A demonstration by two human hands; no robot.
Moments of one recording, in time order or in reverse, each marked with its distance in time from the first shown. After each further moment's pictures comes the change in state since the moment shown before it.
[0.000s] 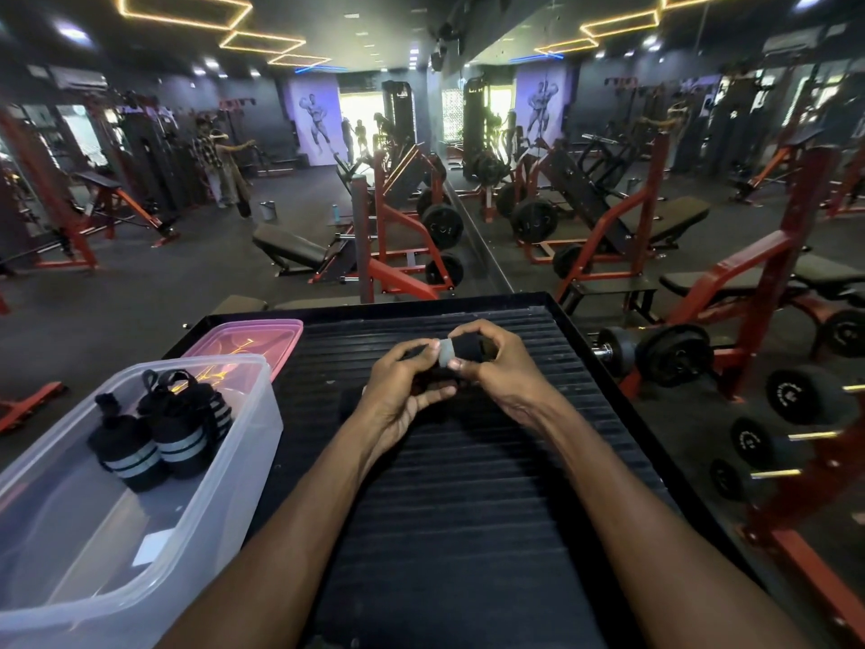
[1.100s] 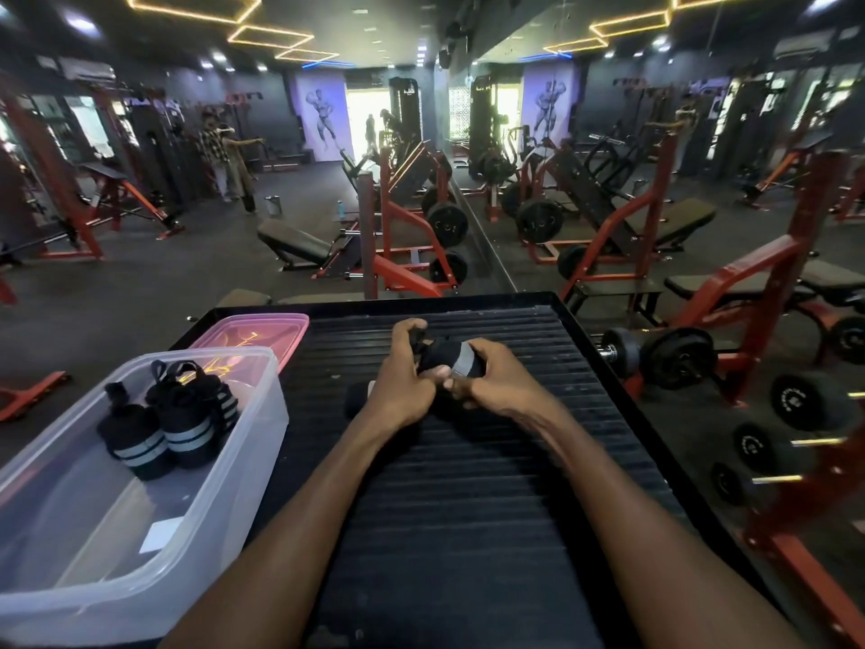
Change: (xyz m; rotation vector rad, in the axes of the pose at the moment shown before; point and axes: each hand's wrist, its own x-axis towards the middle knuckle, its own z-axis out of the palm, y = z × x) left_hand 0.003 -0.003 -0.008 0.711 0.043 0.283; right_hand 0.000 0.009 0.007 -0.332 -0.101 0.145
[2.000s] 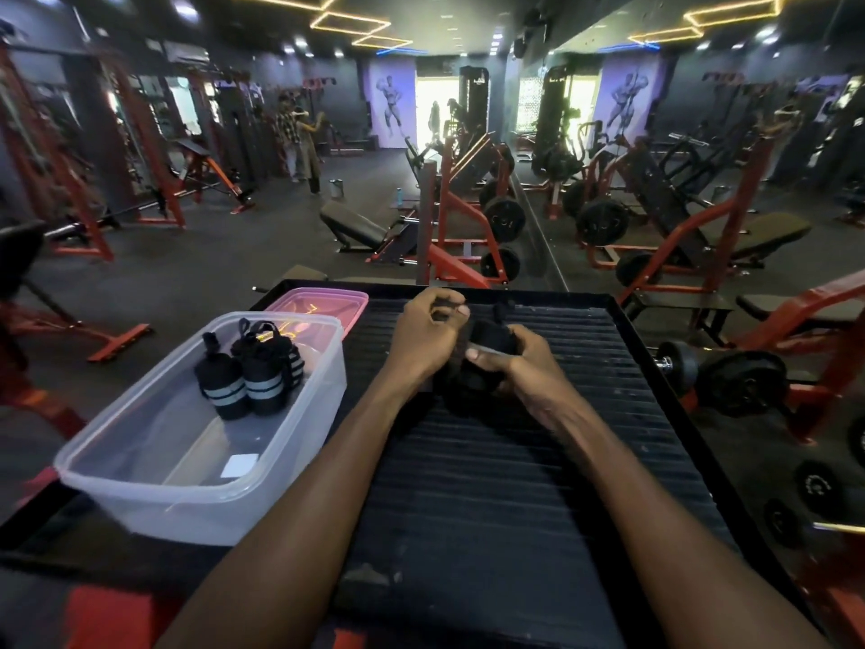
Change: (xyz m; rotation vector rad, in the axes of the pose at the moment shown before) left_hand -0.015 0.040 -0.040 -0.014 0.246 0.031; right_hand -0.009 -0.017 0.025 0.375 -0.015 0.010
